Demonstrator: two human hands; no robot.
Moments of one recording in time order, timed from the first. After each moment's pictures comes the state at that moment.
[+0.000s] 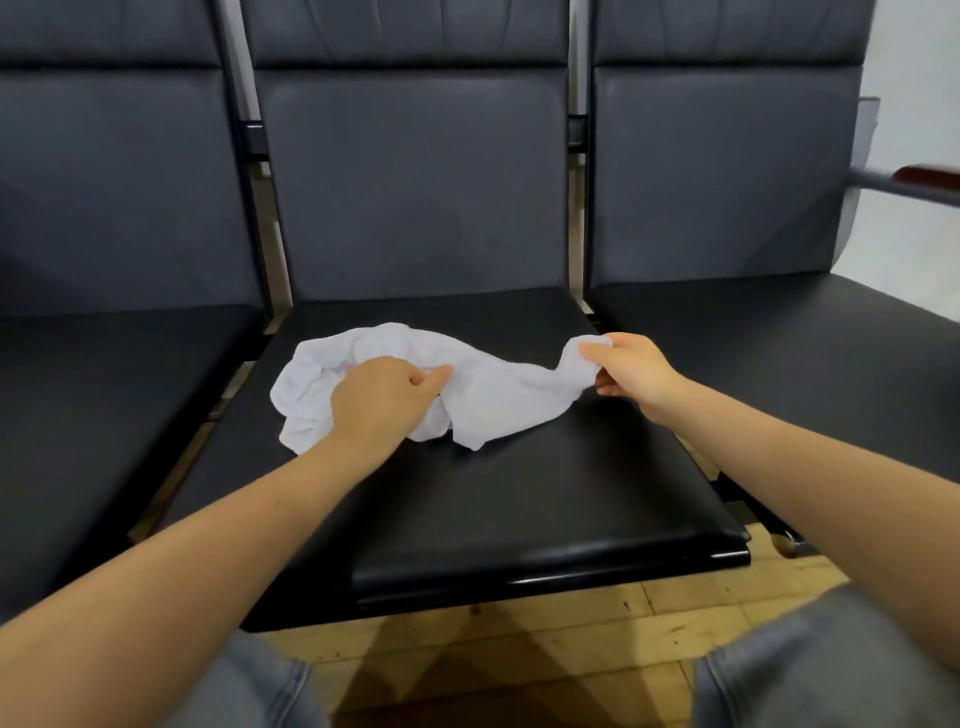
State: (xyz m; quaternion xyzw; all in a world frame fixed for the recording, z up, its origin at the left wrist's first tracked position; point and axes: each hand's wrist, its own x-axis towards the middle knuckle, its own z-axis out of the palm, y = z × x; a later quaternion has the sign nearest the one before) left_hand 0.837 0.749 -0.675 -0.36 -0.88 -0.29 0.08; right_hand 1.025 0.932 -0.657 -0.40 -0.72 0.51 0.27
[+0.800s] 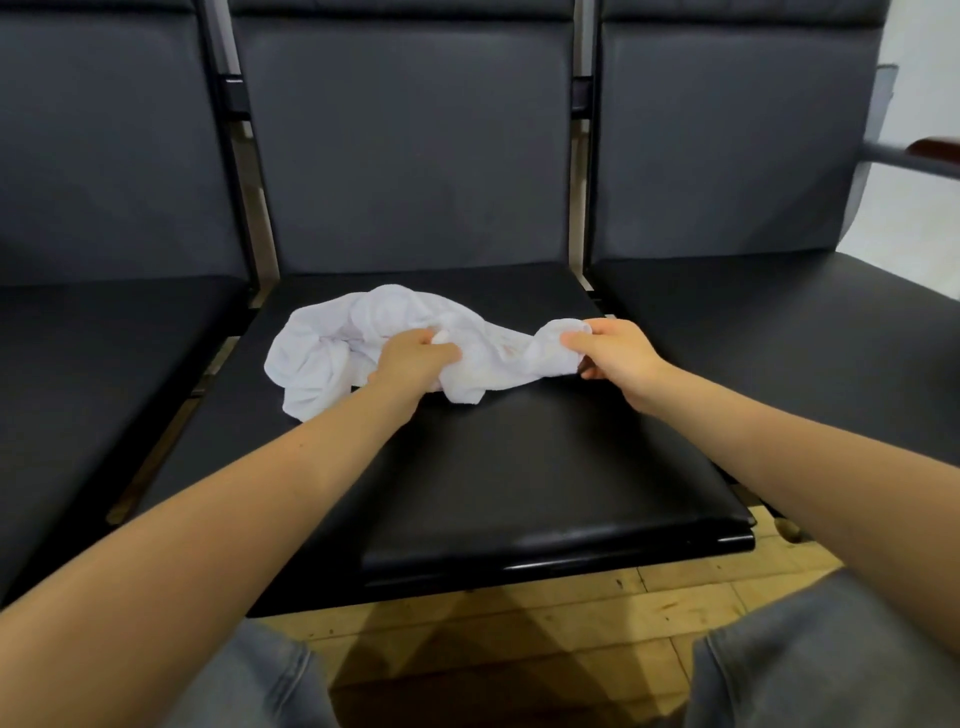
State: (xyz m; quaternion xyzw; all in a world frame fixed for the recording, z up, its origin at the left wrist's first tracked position) left_hand 0.847 0.777 -0.663 -0.27 -0.76 -0.51 -0.29; right_hand 1.013 0.922 -0.667 -0.37 -0.74 0.51 0.25
